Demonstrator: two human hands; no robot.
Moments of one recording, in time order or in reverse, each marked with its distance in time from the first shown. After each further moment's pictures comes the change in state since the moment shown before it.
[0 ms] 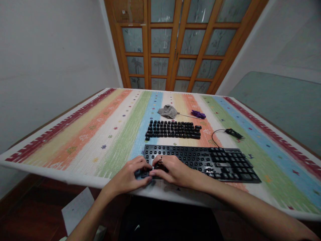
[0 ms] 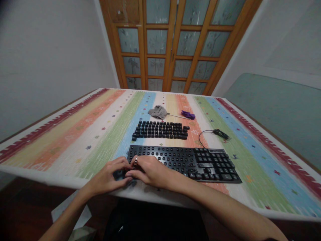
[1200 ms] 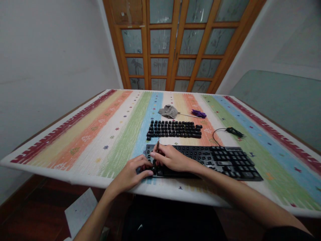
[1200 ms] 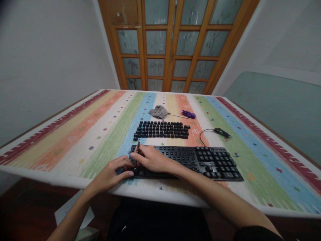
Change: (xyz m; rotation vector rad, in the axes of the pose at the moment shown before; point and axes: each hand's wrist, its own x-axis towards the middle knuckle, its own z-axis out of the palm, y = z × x) left_hand 0.000 -0.008 0.002 -0.109 0.023 -0.069; right_hand 0.027 0.010 -0.012 0.276 -0.079 0.273
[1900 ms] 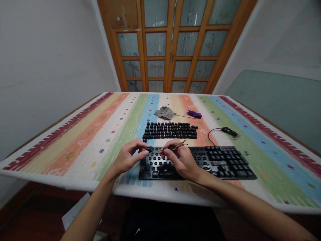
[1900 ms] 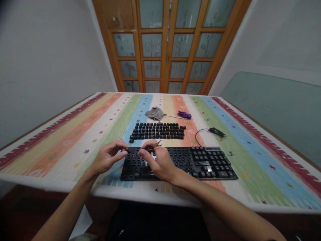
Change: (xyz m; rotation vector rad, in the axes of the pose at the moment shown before) left_hand 0.051 0.008 -0.024 -0.198 0.247 0.233; right_hand -0.038 -0.002 -0.005 0.043 0.522 -0.158
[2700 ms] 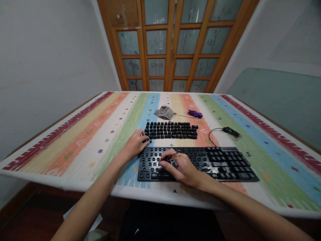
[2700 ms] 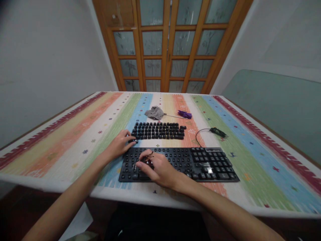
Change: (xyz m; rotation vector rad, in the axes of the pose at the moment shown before) left_hand 0.037 -0.070 0.003 0.828 -0.194 0.049; right_hand -0.012 0.005 -0.007 -0.262 -0.175 -0.136
